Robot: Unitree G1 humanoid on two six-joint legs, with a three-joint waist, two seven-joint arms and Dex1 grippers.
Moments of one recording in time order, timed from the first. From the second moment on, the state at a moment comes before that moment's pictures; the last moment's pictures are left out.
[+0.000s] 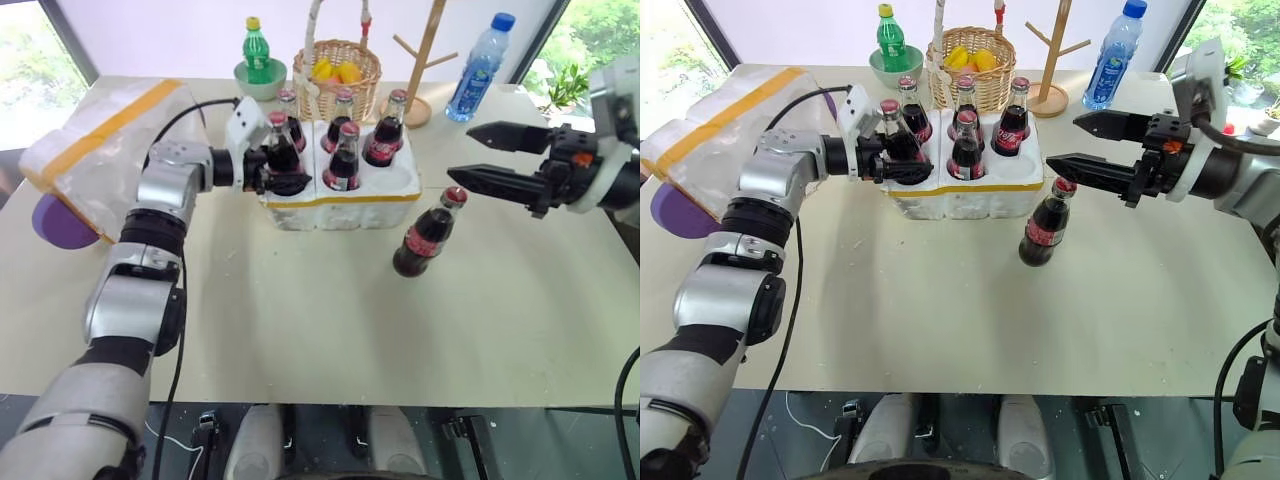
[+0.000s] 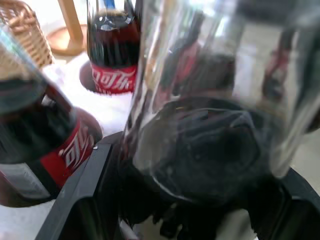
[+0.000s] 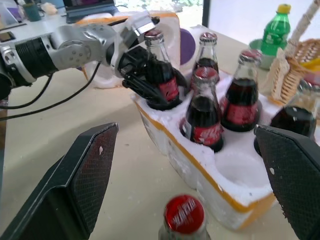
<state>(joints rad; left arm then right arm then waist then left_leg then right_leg) -1.15 0.44 -0.10 0.86 -0.14 0.17 -1.17 -0.63 -1.00 -0.29 -0.19 0.89 0.89 0.92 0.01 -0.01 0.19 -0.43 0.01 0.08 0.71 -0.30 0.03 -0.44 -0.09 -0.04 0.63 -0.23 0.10</state>
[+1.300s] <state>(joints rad) -0.82 0.81 -0.03 -0.08 -0.55 0.75 -1.40 -0.10 -0.55 -0.26 -0.39 0.61 0.71 0.55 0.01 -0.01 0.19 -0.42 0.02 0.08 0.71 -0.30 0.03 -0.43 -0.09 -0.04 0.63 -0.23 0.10</state>
